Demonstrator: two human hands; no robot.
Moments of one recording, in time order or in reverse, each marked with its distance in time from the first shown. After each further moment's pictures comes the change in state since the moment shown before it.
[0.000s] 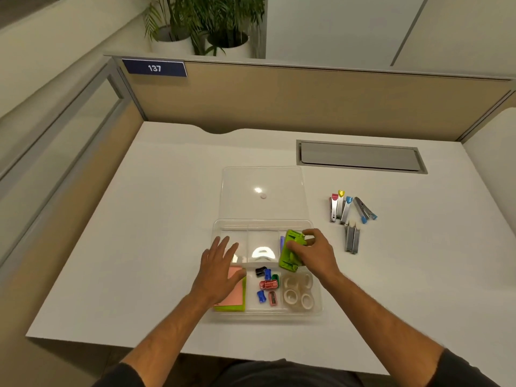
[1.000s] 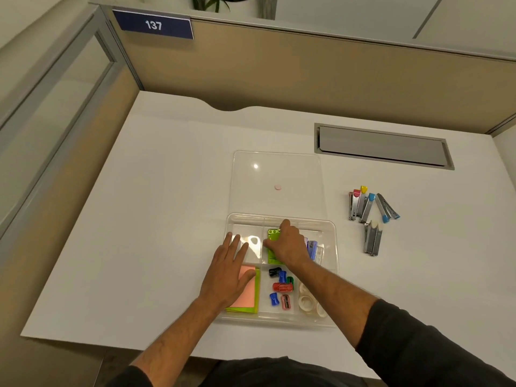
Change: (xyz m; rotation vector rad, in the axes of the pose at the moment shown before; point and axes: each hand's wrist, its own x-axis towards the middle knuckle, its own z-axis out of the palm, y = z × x) left_hand 0.013 -0.026 0.016 0.078 -0.047 0.024; right_hand 0.055 -0.024 0.117 -0.564 -0.152 0.005
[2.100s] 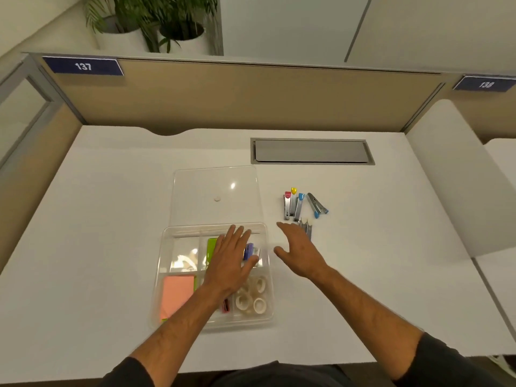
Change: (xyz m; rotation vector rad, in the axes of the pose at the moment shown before) left_hand 0.051 0.175 -0.020 -0.168 0.082 0.150; right_hand -0.052 0.156 -0.135 -0.036 0.124 -0.314
